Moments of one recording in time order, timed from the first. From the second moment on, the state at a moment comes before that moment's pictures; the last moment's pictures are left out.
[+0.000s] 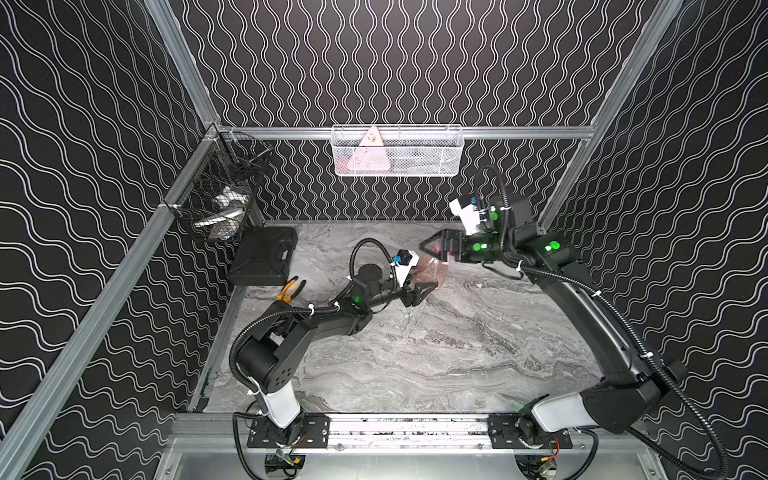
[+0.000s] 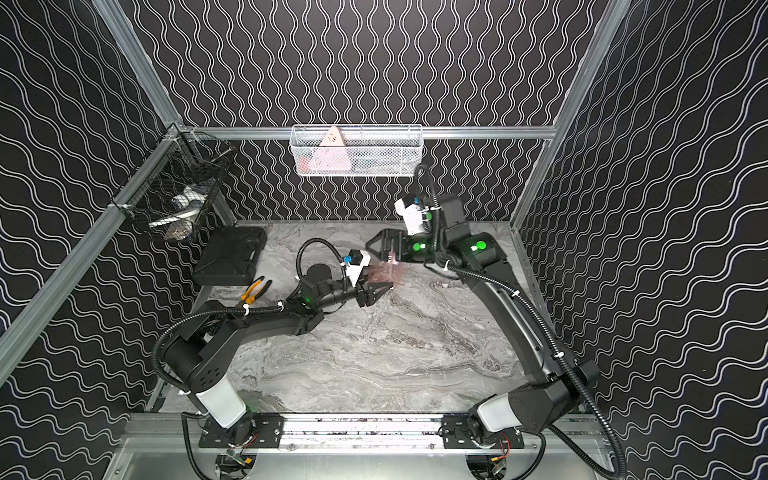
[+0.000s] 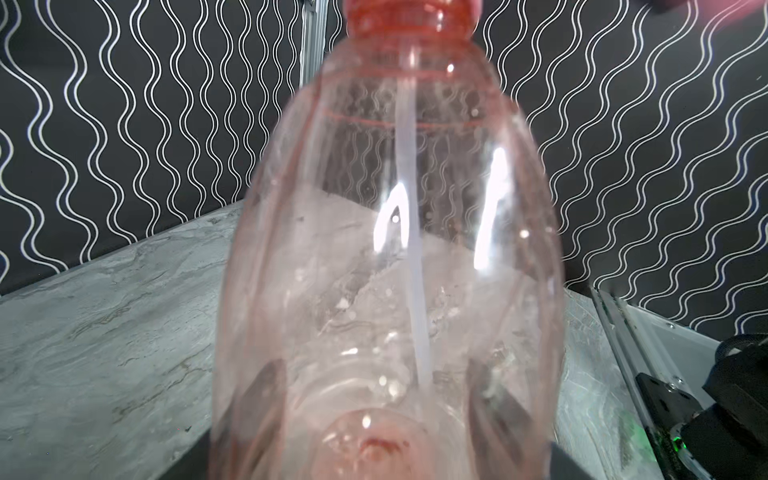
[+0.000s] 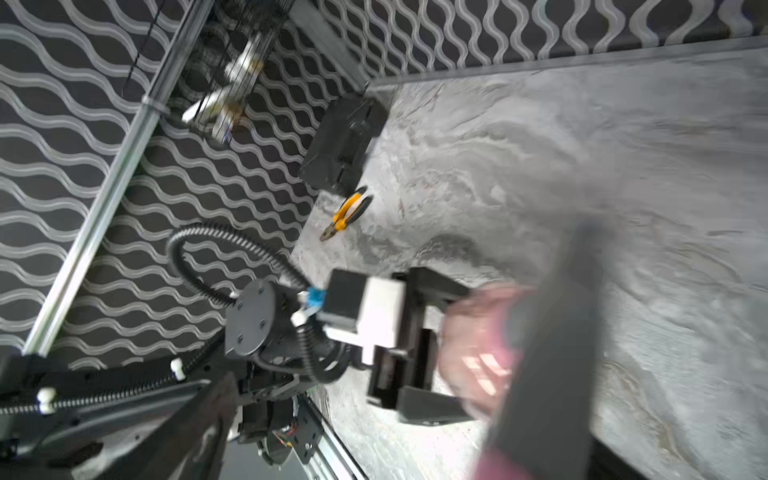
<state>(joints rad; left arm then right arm) -0.57 1.73 0.86 0.81 0.52 -0.16 0.54 1.45 1.68 -0.83 -0.44 0.44</state>
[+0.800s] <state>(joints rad) -0.54 1.77 0.89 0.80 0.69 -0.25 0.41 1.40 1.75 -0.97 -0.21 0.27</state>
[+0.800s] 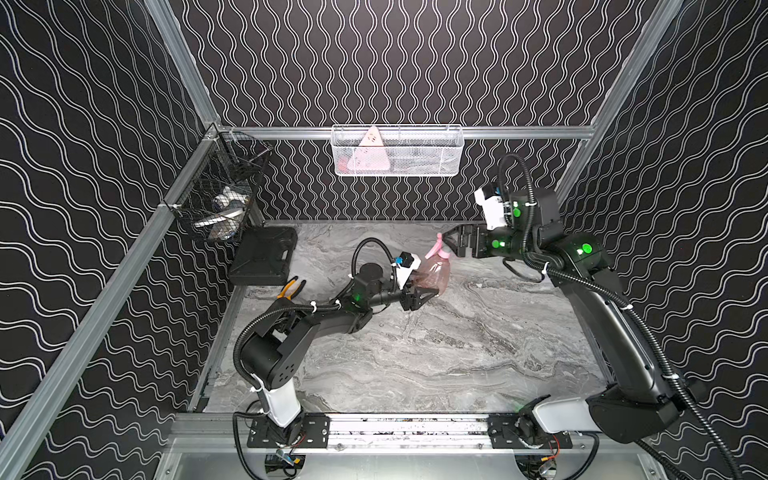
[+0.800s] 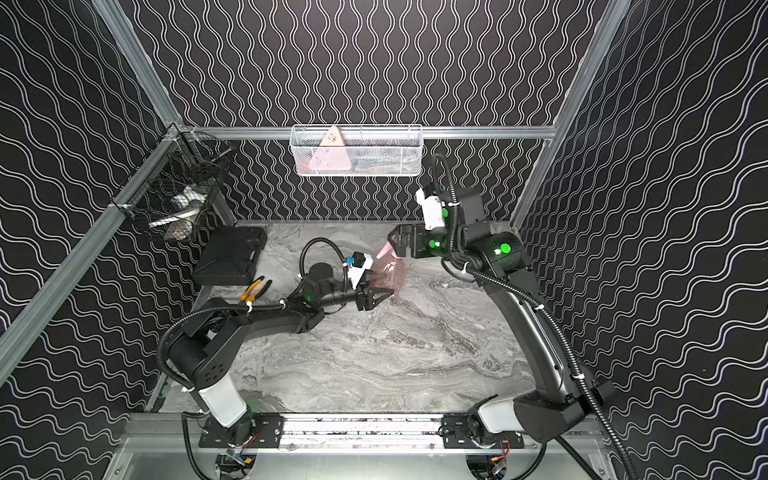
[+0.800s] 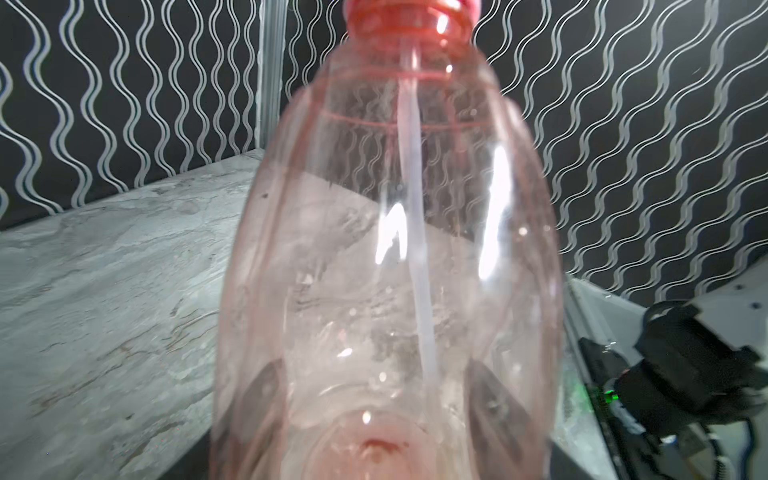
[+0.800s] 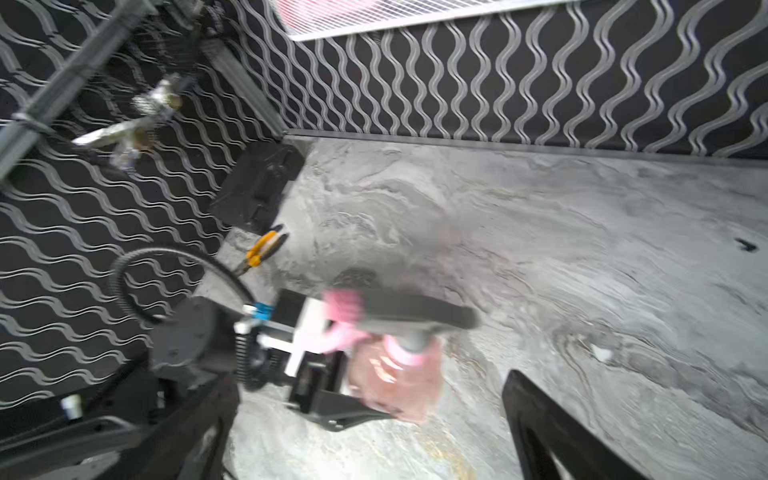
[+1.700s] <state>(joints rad) -0.53 1.79 0.96 0.92 0.91 -0.48 0.30 1.46 1.58 -0.73 -0.70 0.27</state>
